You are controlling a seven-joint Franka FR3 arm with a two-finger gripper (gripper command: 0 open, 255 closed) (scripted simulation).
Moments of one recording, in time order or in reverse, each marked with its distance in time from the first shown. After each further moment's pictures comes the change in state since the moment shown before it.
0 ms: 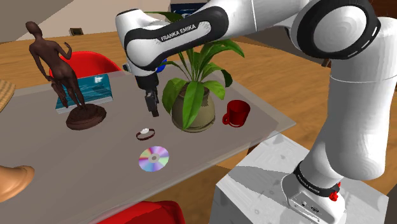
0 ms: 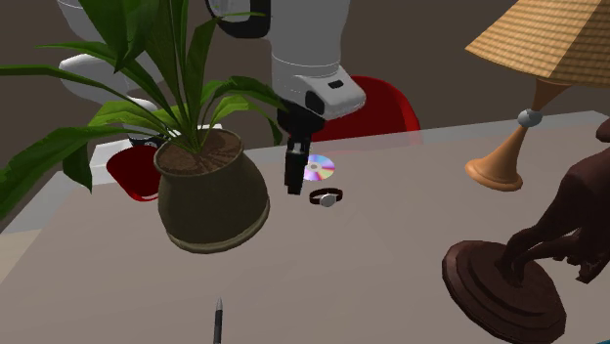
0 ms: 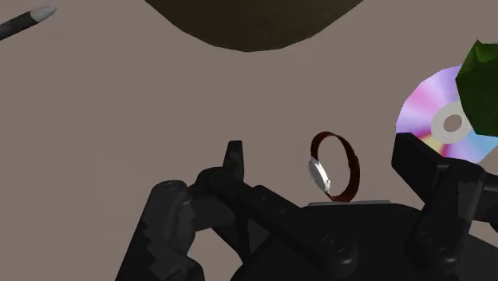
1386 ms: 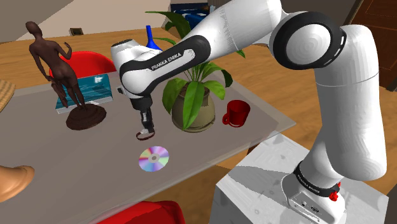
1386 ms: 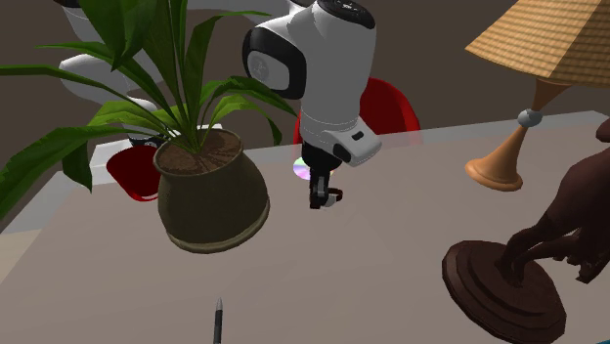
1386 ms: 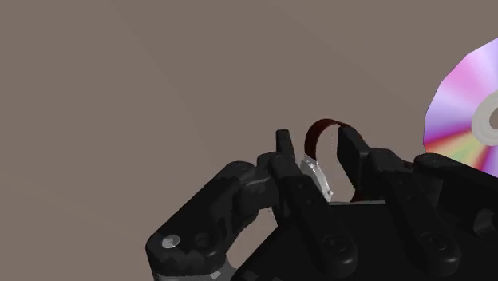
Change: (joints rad) arm 0.034 0.151 0.017 0.028 -0.010 0.098 -0.020
